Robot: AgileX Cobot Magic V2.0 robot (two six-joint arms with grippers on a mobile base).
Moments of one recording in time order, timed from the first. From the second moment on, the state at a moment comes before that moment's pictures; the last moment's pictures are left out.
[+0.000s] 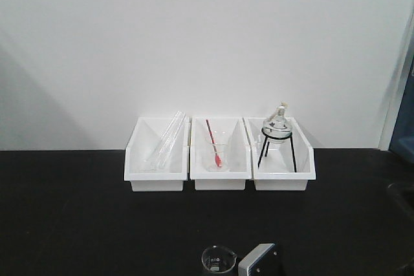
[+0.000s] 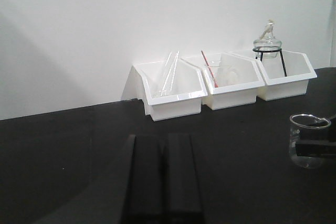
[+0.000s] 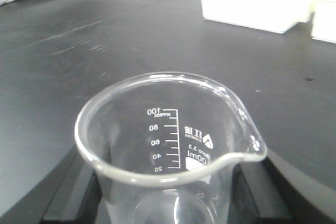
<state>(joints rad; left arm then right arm) -0.25 -0.01 0.03 -0.03 0.01 0.09 0.38 2.20 -0.80 -0.47 -1.13 0.17</state>
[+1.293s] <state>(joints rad) -0.25 -0.01 0.03 -0.03 0.01 0.09 0.38 0.75 -0.43 -0.45 0.05 0.36</state>
